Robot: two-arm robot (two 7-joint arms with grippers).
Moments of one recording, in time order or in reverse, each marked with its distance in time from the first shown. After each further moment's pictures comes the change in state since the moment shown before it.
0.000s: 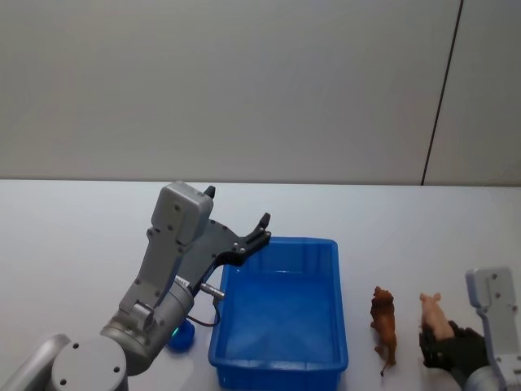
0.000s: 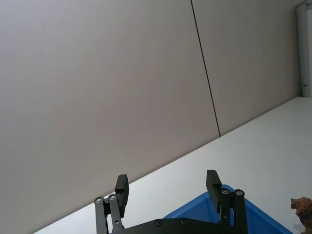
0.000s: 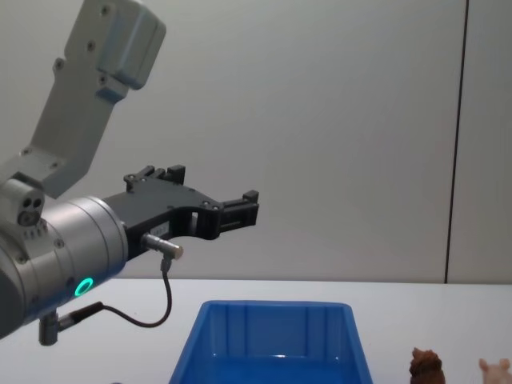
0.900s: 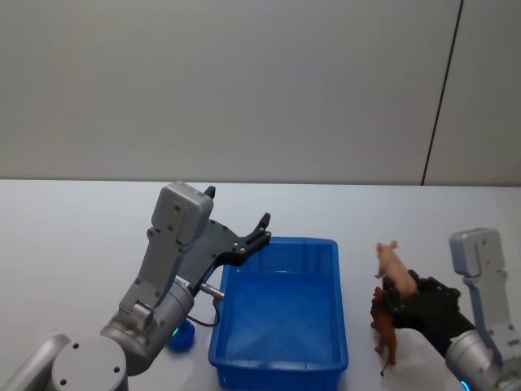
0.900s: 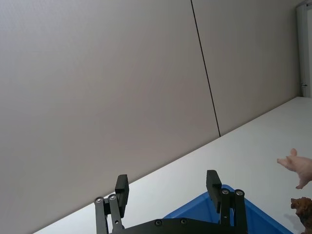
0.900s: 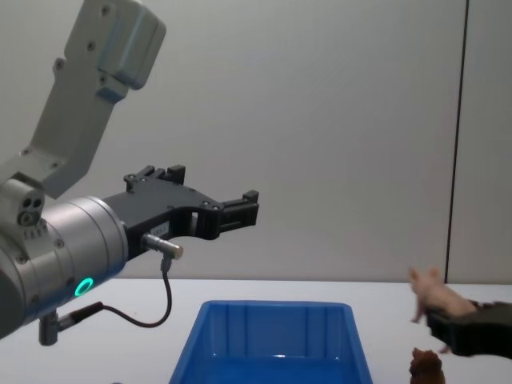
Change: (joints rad) left arm 0.000 0.000 0.000 0.000 0.000 0.000 0.000; right arm 0.025 0.003 -0.006 -0.079 -0.052 -0.115 0.209
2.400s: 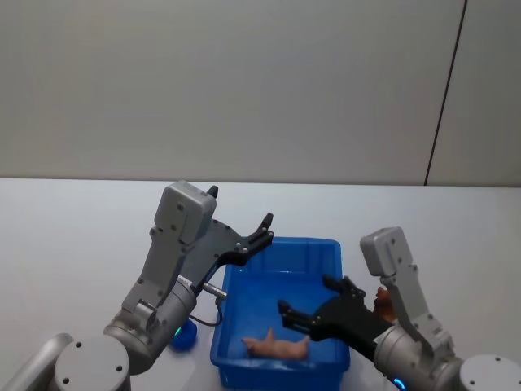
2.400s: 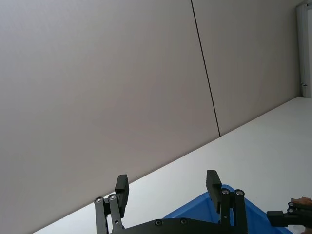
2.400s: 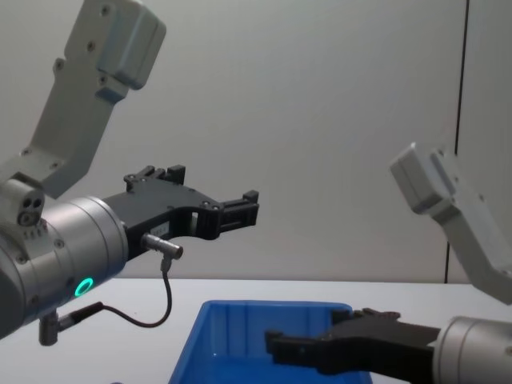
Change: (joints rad) left arm 0.000 0.000 0.000 0.000 0.000 0.000 0.000; right arm 0.137 -0.088 -0.084 0.178 -0.047 -0.034 0.322
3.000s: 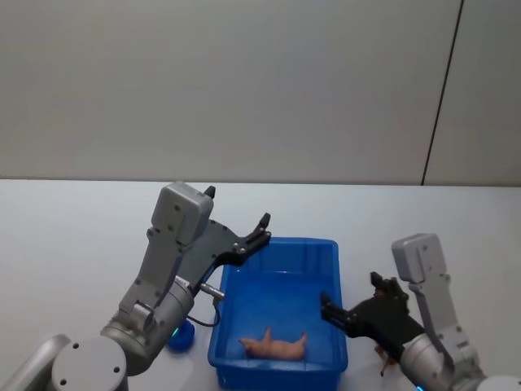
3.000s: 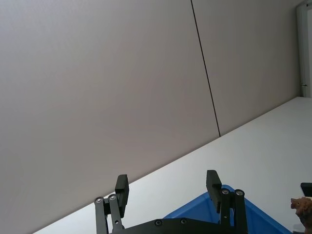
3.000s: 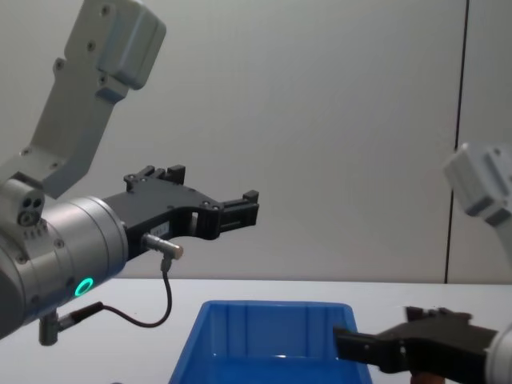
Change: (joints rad) left arm 0.000 0.000 0.000 0.000 0.000 0.000 0.000; right arm -0.087 0.030 0.011 -0.107 -0.018 0.023 -0.248
